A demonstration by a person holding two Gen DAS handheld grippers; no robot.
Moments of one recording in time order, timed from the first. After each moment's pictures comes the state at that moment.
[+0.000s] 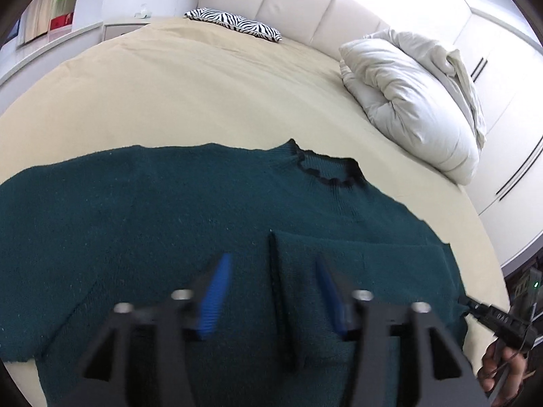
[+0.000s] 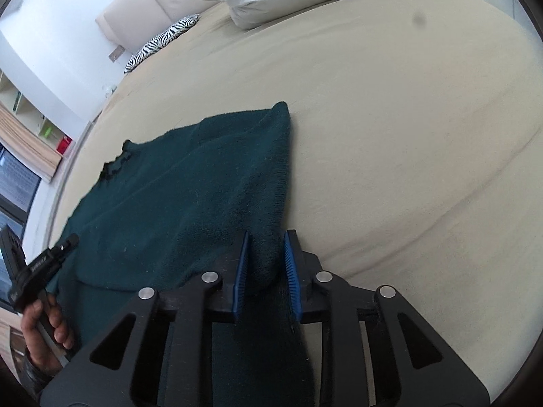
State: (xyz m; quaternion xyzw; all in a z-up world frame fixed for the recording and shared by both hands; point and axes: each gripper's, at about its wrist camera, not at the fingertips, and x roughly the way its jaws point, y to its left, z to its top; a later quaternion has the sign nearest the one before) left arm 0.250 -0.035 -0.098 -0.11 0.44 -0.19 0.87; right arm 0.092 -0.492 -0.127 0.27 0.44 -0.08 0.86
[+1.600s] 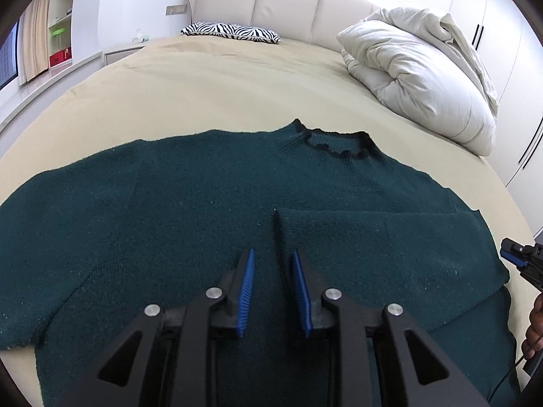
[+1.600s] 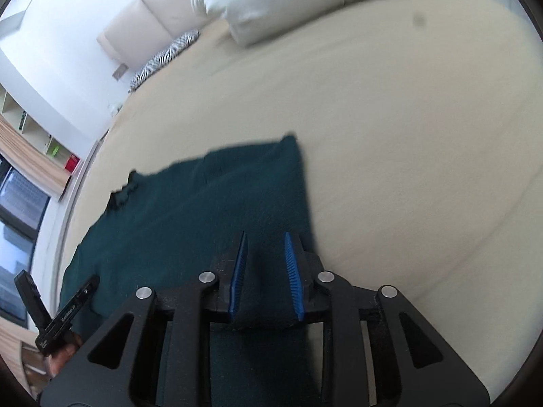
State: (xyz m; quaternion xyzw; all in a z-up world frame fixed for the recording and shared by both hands) left arm 0.233 -0.050 -0.114 -0.04 0.42 -0.16 0.89; right arm 0.110 -0.500 -0.115 0.28 0.39 -0.09 0.87
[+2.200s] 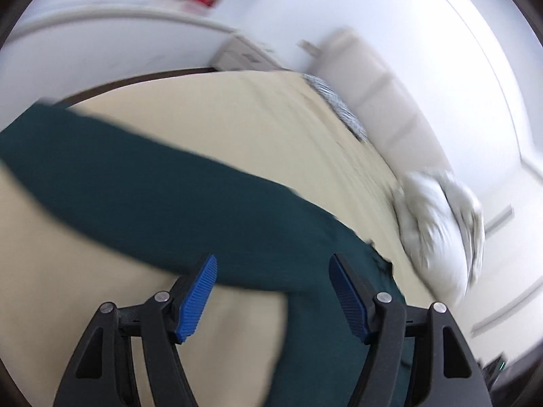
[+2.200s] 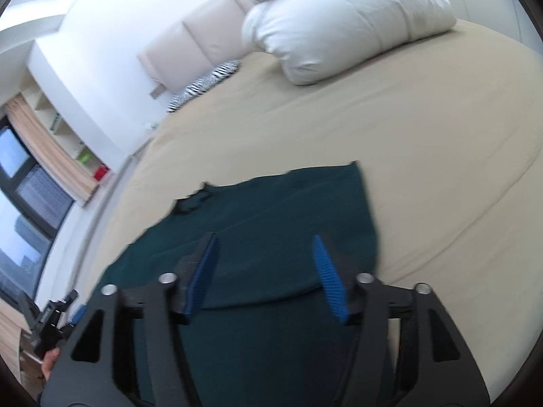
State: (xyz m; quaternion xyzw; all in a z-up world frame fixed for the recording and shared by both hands) left arm 0.123 0.228 -0.074 -0.38 0.36 -0.02 0.86; right arm 0.056 -0.421 -0.047 0.29 0.32 -0.02 0.90
